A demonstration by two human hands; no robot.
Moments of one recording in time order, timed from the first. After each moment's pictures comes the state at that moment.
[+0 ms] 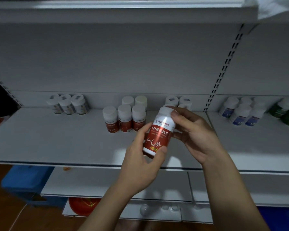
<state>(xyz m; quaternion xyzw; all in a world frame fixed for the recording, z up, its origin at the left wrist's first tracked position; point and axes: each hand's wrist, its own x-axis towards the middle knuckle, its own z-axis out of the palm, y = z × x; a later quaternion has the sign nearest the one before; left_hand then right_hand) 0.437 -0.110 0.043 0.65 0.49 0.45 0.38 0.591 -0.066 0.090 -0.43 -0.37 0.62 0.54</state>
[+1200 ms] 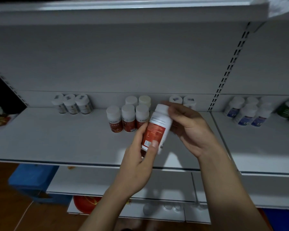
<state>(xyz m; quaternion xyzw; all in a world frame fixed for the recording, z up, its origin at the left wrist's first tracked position) 0.427 -0.108 0.041 0.63 0.49 0.46 0.38 0.578 -0.050 0.088 -0.36 -0.38 0.65 0.55</state>
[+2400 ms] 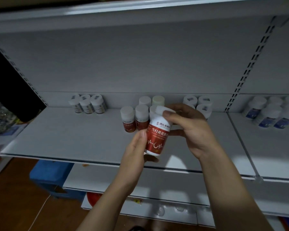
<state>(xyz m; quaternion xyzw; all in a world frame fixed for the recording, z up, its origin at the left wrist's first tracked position) 0.401 -0.101 0.048 0.46 0.51 0.50 0.53 0.546 -0.046 0.088 -0.45 -0.42 0.59 0.53</state>
